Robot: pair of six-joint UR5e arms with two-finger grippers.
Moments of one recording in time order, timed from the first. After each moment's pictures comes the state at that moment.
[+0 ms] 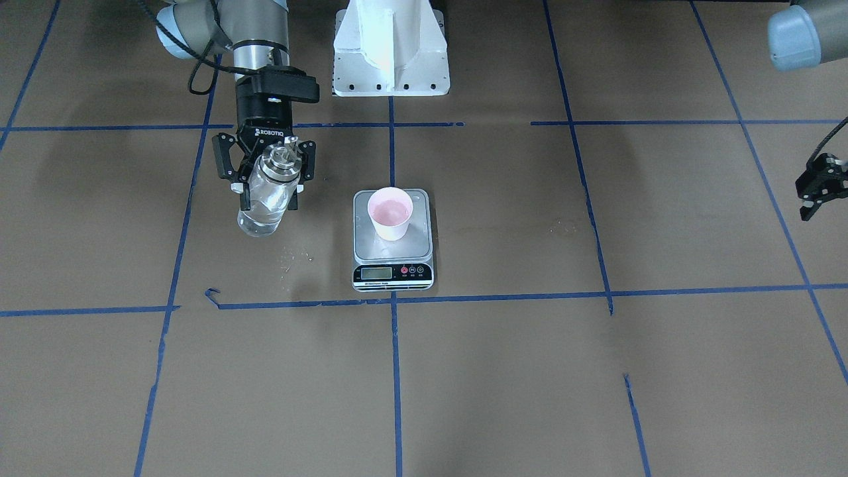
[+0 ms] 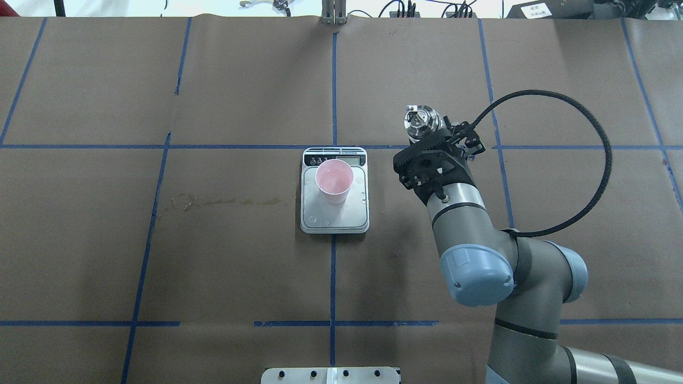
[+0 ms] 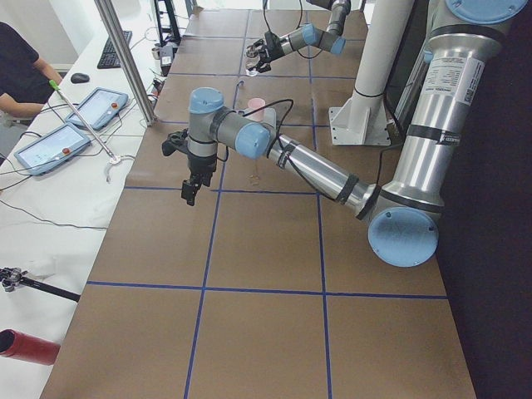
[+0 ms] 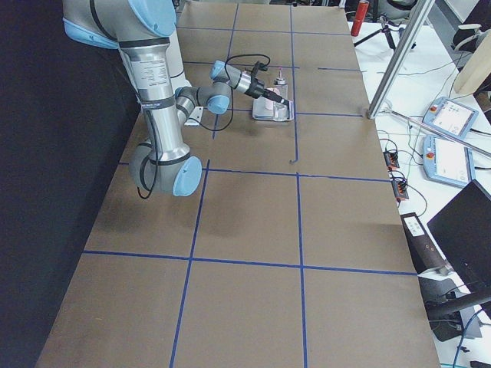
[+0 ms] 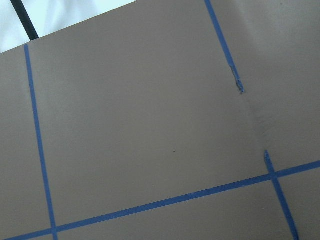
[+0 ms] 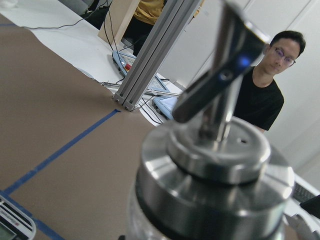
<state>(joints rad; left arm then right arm) -1.33 -1.79 -1.84 -1.52 -2.09 -0.10 0.31 -1.22 1.91 -1.23 0.66 0.52</state>
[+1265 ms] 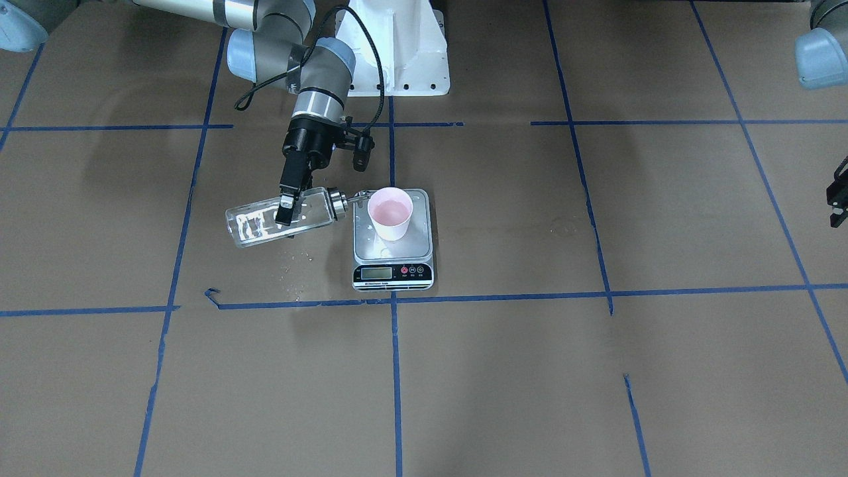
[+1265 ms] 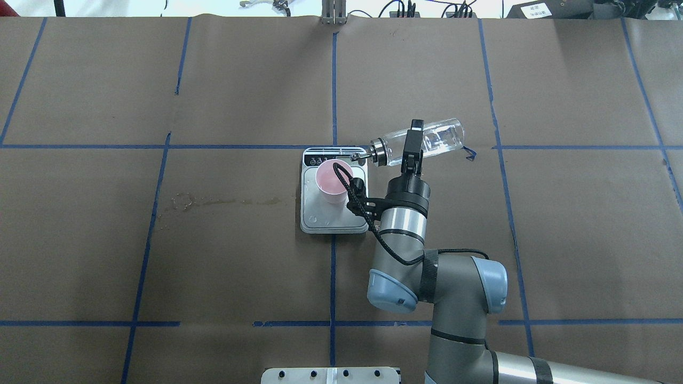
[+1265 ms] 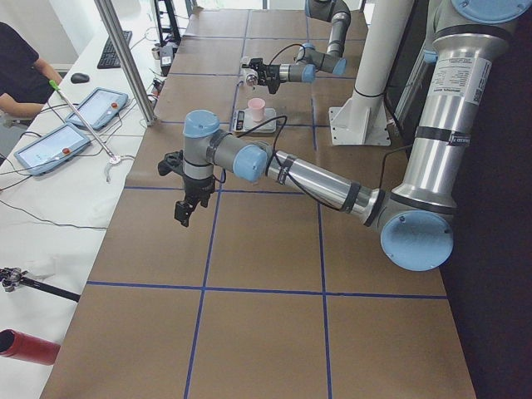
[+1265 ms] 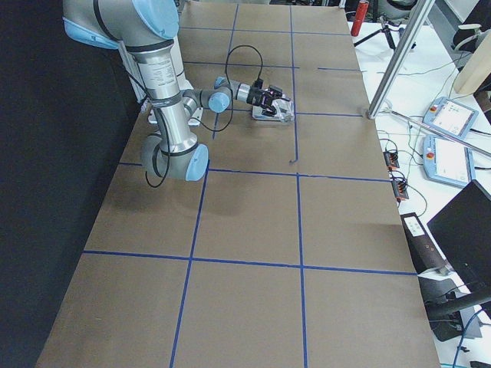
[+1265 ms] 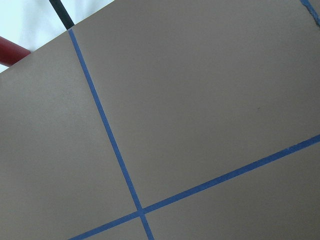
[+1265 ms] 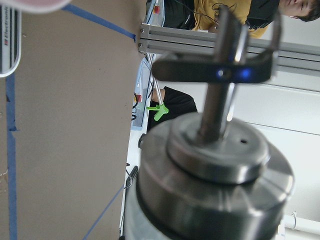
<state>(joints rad) -1.35 -1.75 -1.76 -1.61 -2.08 0.02 0.25 -1.05 1.66 -1.62 0.31 0.00</state>
